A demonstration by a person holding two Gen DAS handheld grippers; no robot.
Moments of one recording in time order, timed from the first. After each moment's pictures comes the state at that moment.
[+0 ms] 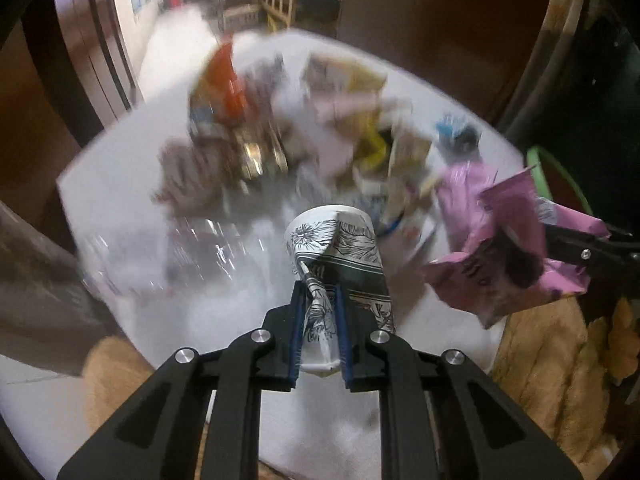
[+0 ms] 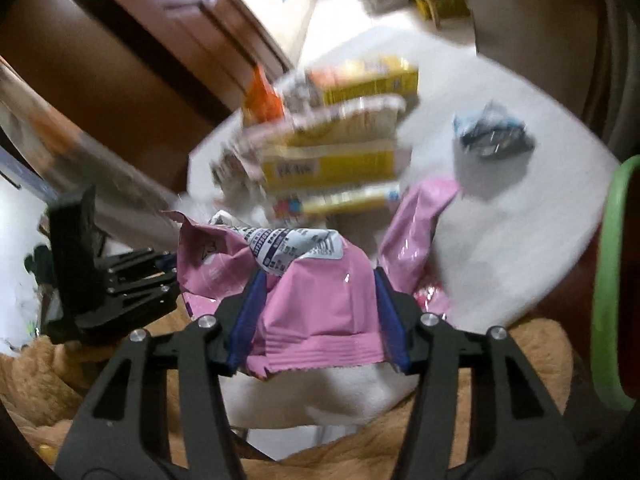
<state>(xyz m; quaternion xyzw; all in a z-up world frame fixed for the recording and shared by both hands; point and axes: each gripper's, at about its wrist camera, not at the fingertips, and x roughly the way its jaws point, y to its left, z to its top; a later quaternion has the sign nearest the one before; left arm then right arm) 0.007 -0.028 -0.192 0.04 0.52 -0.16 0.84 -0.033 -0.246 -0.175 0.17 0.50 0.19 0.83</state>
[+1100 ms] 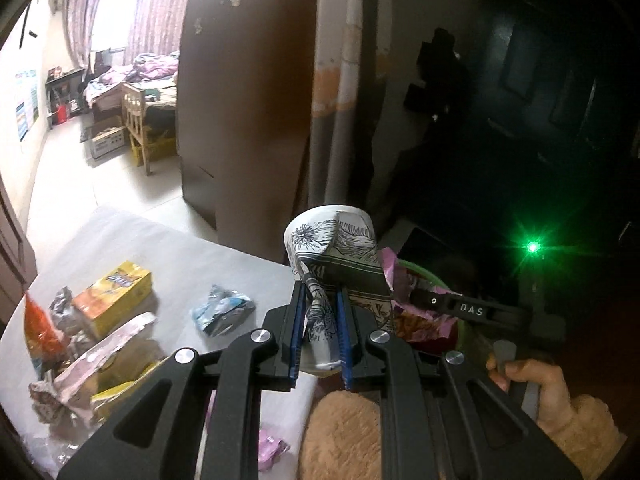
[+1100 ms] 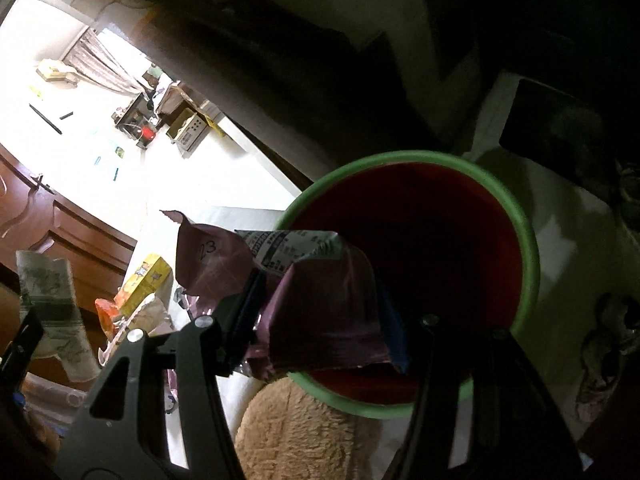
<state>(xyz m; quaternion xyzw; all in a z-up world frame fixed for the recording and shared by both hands) 0.021 -0.245 -0.085 0.04 0.36 -0.39 0.84 -0.090 -0.475 -0.178 0.35 0.38 -0.16 0.84</state>
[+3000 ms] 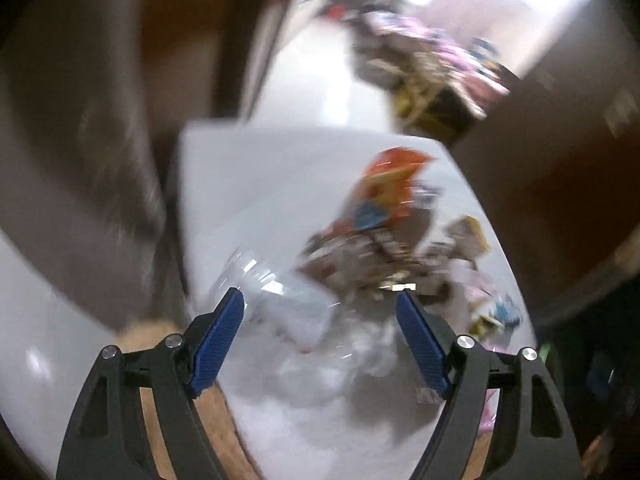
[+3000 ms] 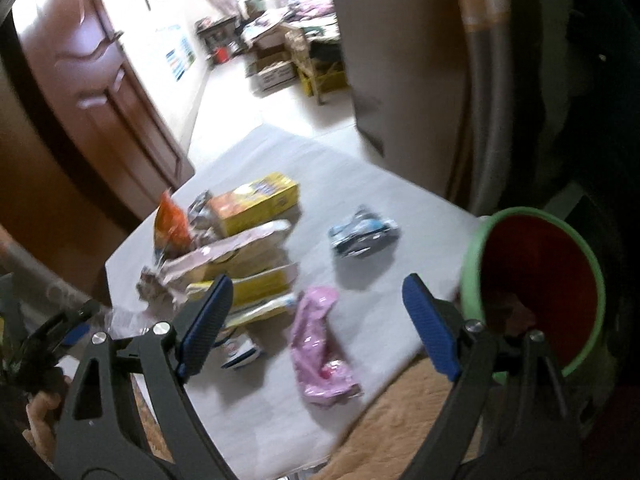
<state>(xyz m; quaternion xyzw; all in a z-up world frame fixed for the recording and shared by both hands) 0.048 0.105 -0.190 -0.24 0.48 0.03 0.84 -0.029 -0.246 -0.115 0.14 0.43 -0.04 0.89</state>
